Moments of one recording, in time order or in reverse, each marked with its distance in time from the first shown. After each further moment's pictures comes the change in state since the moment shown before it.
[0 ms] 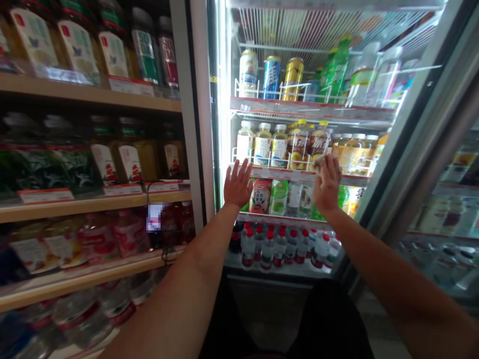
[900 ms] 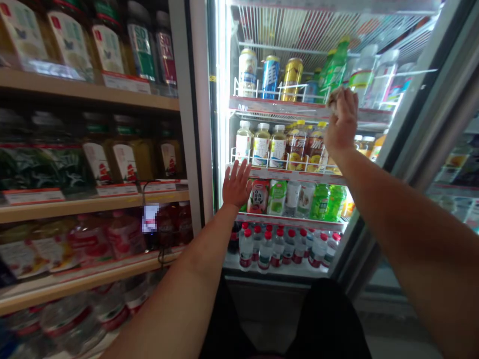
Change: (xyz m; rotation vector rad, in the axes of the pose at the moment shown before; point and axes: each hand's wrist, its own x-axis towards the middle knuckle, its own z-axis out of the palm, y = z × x) left_hand -0.002 -0.003 0.004 -0.002 0.071 0.058; right_hand 0.181 0.026 0.009 0.102 -0.002 0.025
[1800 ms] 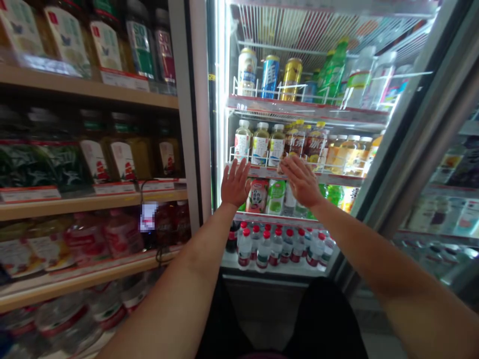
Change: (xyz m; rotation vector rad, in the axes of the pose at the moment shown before) left_hand 0.001 0.002 -0.004 -0.008 -0.026 -0.017; right_hand -0.156 -0.060 0.001 -0.046 -0.355 -0.403
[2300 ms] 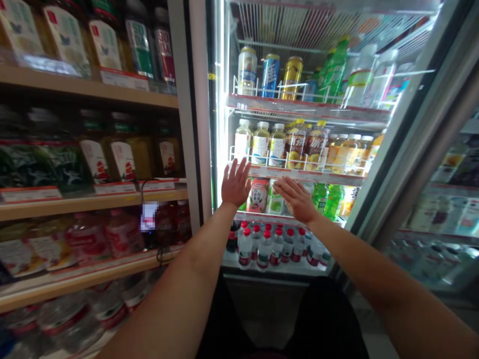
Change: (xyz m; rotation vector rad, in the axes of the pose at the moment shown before) left_hand 0.001 0.001 -0.002 -0.026 -0.023 -0.021; right_hand -0.051 -0.023 0.019 -0.017 -0.104 -0.106
